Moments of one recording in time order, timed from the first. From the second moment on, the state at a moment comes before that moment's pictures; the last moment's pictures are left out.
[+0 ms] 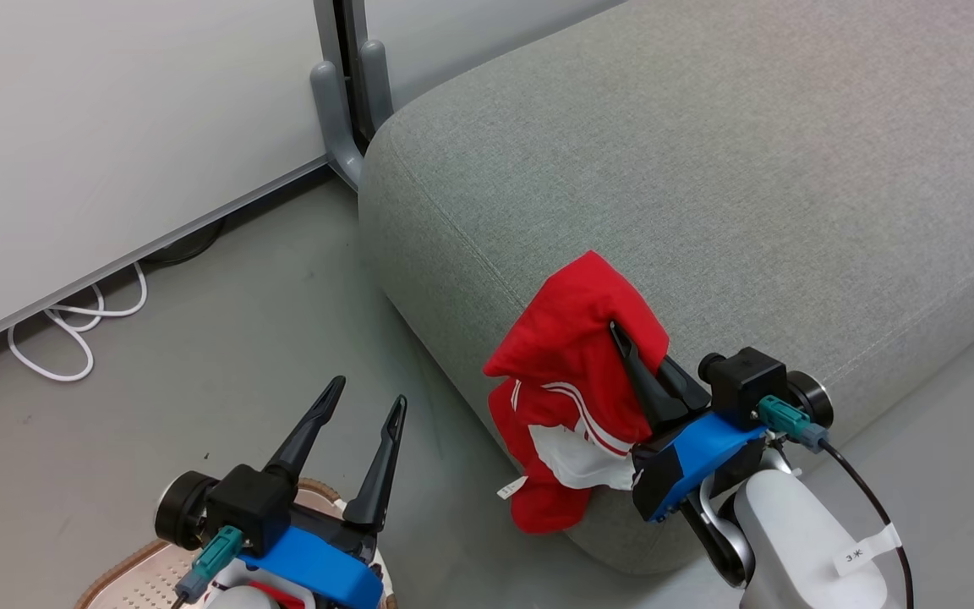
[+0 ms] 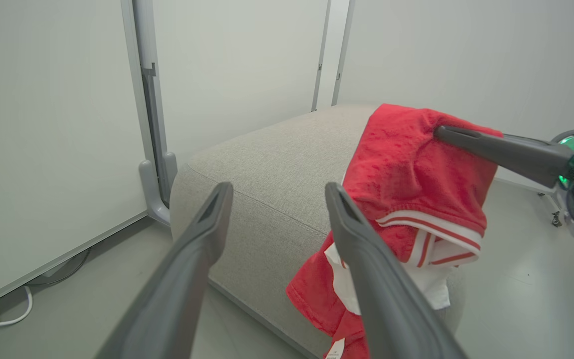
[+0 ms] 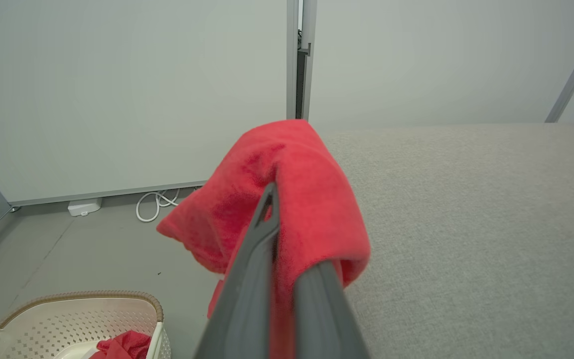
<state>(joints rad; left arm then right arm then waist) -0.14 0.23 -0.43 0.22 -0.32 -0.13 -0.26 -0.44 -0.05 0.32 0.56 0.17 0.13 -0.24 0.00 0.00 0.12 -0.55</state>
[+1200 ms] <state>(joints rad) -0.37 0.41 -0.42 -0.09 -0.26 -0.13 -0.19 -1.17 -0.26 -0.24 0.45 0.12 0.13 -0.10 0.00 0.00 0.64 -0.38</state>
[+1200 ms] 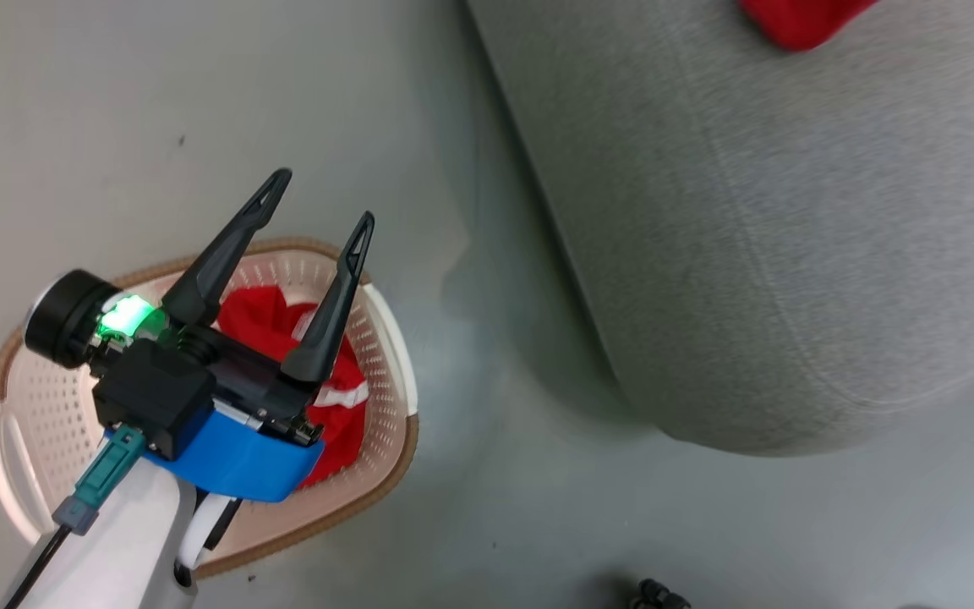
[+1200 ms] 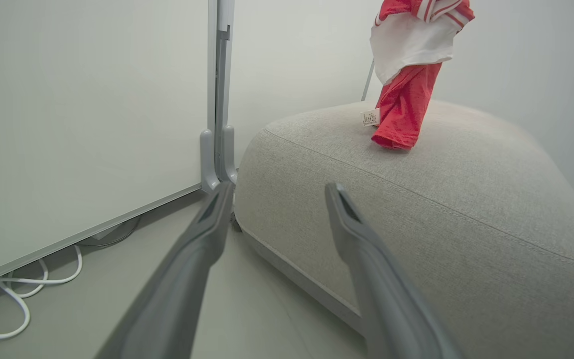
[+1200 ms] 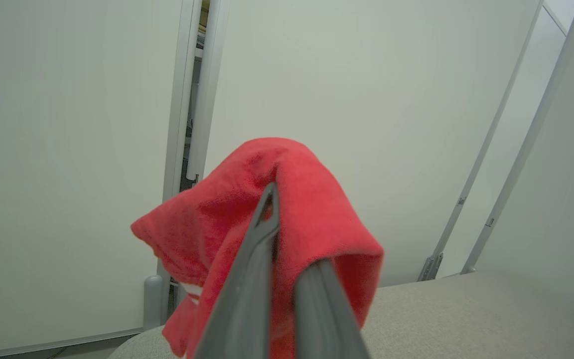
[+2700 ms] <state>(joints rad) -0.27 0.24 -0.40 0.17 -0.33 -0.12 -0.26 -0.84 -0.28 -0.19 0.80 0.01 0.13 -0.25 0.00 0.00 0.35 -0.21</state>
